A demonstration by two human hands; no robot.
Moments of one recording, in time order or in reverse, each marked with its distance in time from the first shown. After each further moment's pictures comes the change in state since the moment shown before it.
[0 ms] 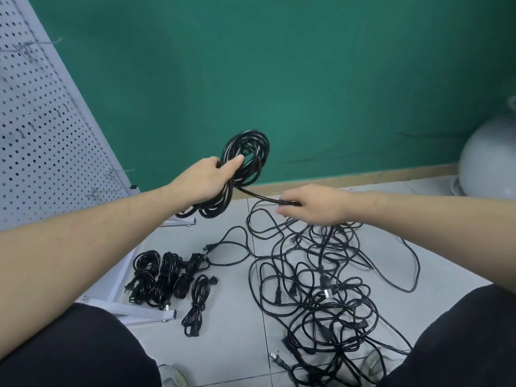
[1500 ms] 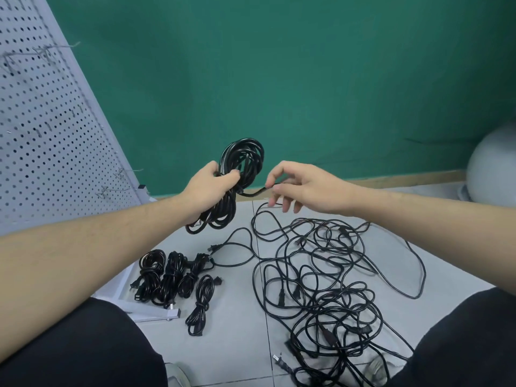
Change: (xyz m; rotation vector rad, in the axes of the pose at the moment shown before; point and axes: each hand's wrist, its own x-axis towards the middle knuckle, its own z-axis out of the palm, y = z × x) left_hand 0.001 -0.026 0.017 -0.438 0.081 -0.125; right_hand -0.004 -0.035 -0.020 0.697 0.162 -0.062
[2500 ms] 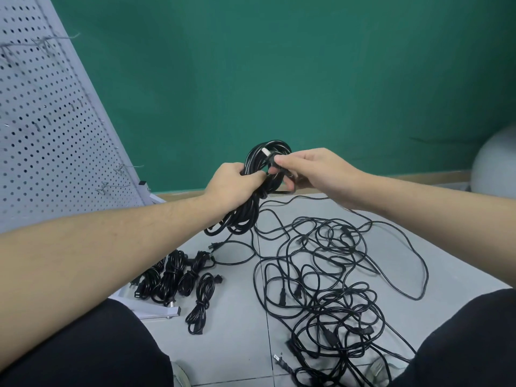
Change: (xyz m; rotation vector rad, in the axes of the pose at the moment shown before) left_hand -0.002 0.018 0.031 -0.003 0.014 0.082; right_hand 0.011 -0.010 -0.007 0.282 0.175 0.131
